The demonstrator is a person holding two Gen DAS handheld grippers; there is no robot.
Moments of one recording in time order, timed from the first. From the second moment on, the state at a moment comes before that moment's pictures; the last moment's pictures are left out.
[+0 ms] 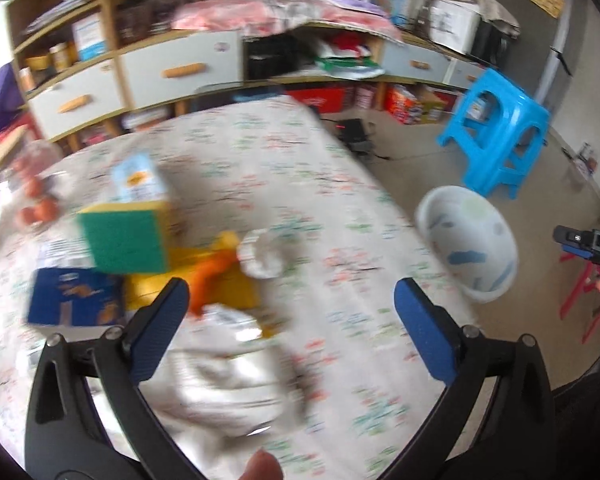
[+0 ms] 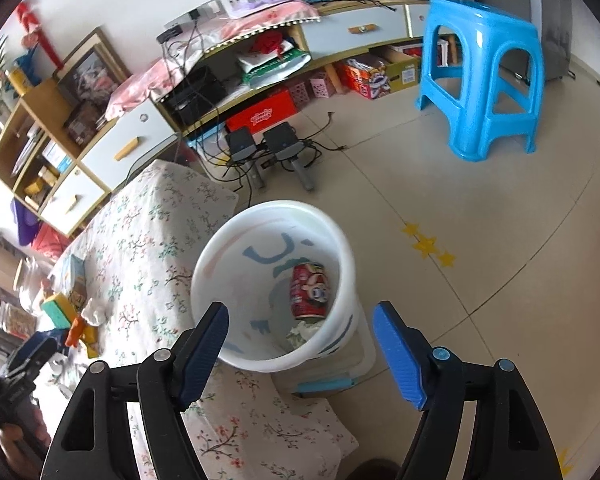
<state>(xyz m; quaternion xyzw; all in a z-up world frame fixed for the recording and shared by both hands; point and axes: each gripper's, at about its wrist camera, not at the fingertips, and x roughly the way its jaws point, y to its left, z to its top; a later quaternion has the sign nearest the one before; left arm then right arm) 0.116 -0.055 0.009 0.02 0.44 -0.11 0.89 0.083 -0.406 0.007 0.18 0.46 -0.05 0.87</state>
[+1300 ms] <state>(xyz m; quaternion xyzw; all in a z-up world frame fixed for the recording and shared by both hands) 0.116 0.137 -0.068 -0.02 0.56 -0.09 0.82 0.196 -0.127 -0.059 0.02 0.55 0.09 0.83</state>
